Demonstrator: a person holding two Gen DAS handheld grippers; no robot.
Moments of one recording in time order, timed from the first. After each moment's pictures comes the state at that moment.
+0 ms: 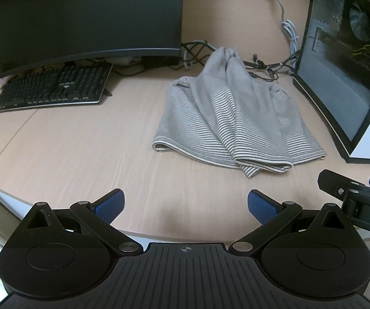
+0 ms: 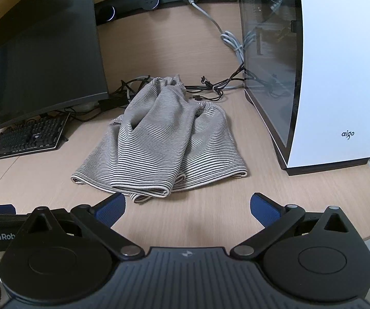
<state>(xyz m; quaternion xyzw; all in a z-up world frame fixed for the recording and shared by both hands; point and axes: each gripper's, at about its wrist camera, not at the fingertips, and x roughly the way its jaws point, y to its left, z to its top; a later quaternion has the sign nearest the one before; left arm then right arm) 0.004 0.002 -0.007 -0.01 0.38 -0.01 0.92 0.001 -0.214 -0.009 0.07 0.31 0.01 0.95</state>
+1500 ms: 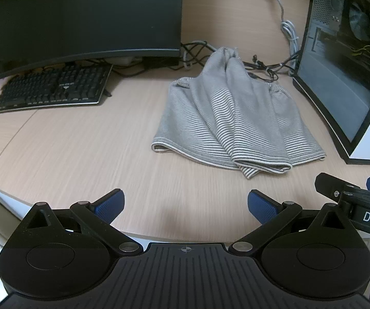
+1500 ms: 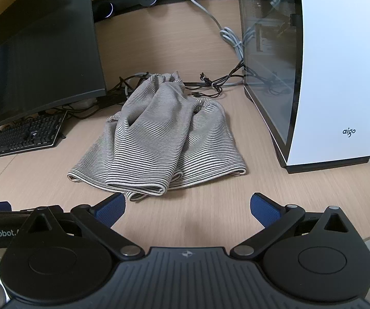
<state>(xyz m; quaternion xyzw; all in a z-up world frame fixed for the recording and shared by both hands) 0.005 0.000 -0.008 -0.01 0.38 0.00 0.92 0.006 -0.220 -0.012 0.07 0.32 0.01 0.94</state>
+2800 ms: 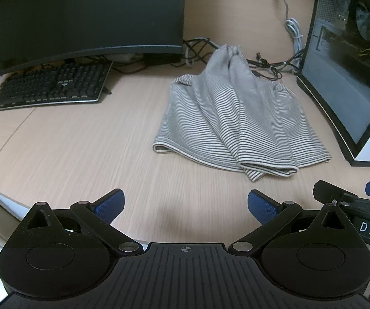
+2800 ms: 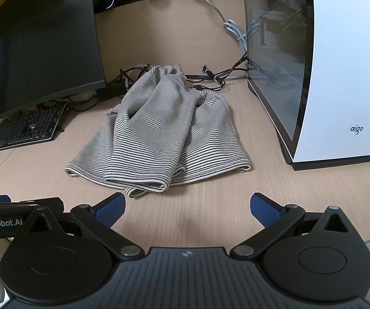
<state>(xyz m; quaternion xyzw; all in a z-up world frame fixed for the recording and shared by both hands) 0.019 0.002 -0.013 -0.01 0.39 0.00 0.92 0.018 -0.215 -0.020 0.06 0.34 0.01 0.94</state>
